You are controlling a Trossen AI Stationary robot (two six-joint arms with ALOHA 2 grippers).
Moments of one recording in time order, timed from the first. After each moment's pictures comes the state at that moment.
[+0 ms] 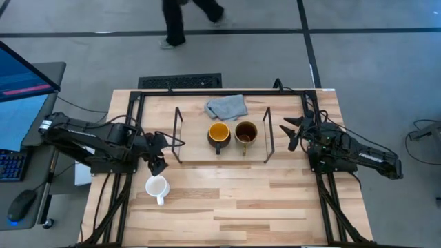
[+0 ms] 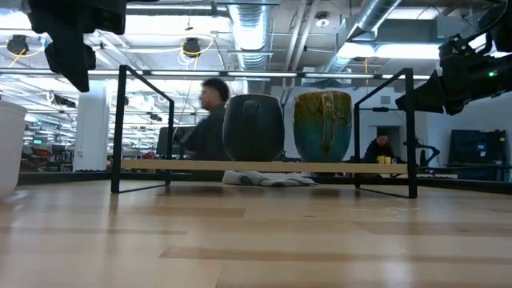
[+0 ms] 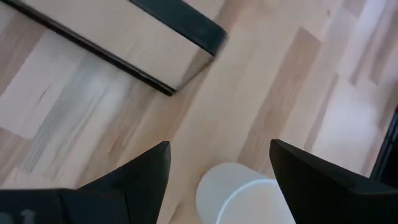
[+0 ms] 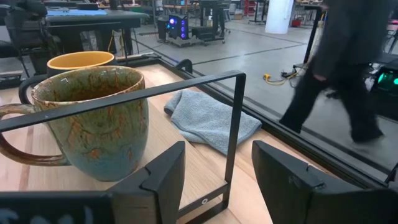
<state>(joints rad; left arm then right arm) -0.18 0.93 0.84 -0.99 -0.02 -0.73 -0.31 0.00 0.10 -0.28 0.23 -0.01</state>
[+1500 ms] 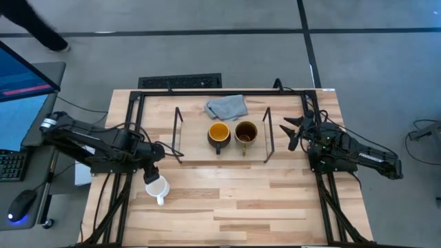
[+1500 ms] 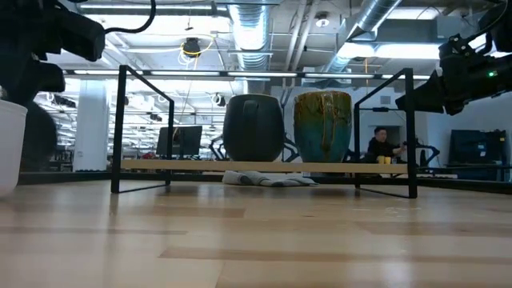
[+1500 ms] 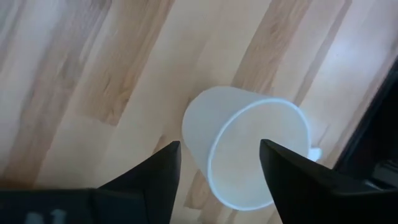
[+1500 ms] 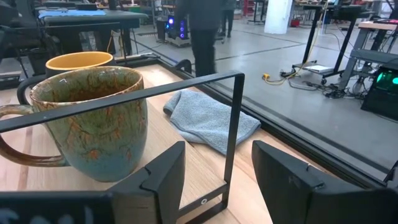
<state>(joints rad) -0.23 0.94 0.73 -1.03 0.22 -0.77 -0.31 0.00 0.10 -0.28 0.23 -0.01</state>
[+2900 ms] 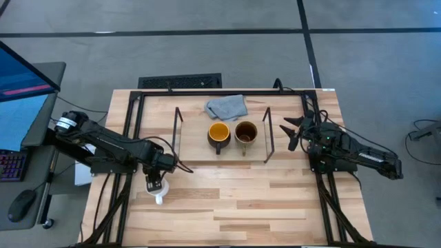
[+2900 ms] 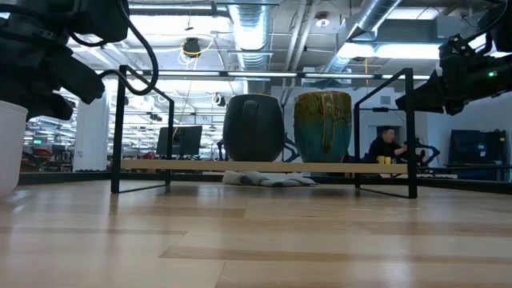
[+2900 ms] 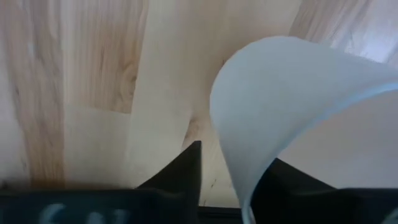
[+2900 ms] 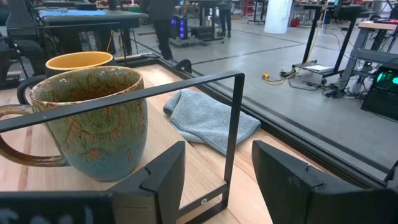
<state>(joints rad) -0.27 1.29 0.73 -1.04 0.24 -0.56 -0.31 0.00 0.10 -0.28 0.23 -0.01</state>
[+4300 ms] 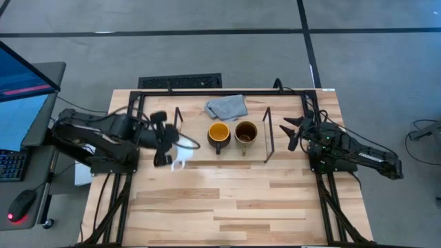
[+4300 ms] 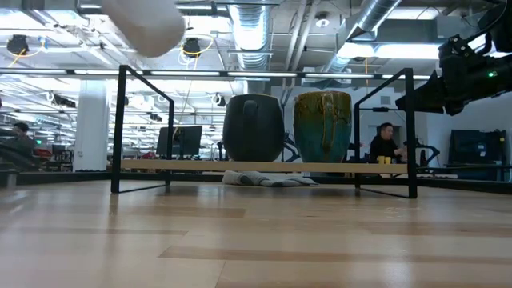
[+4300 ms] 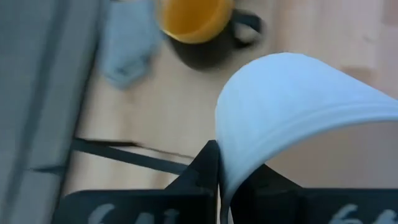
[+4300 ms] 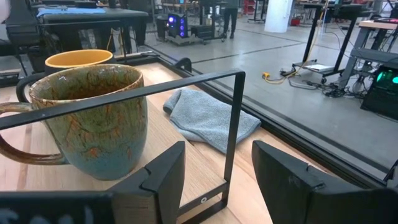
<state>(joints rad) -0.22 1.24 1.39 -1.26 -0.41 -0.26 -0.31 0.01 0.10 -0.28 0.23 -0.01</state>
